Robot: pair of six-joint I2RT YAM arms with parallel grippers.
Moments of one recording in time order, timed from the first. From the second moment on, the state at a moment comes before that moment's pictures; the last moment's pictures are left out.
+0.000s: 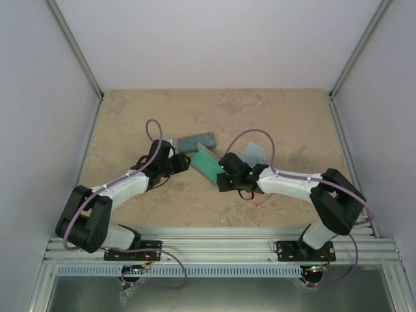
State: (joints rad) left arm -0.41 1.37 0.61 0.02 0.18 -0.65; right arm 0.90 1.58 0.87 -0.32 0.11 0.61
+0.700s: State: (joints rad) left arm -0.41 1.28 0.61 0.00 0.17 -0.63; right arm 0.87 1.77 1.01 -0.35 0.16 0.65
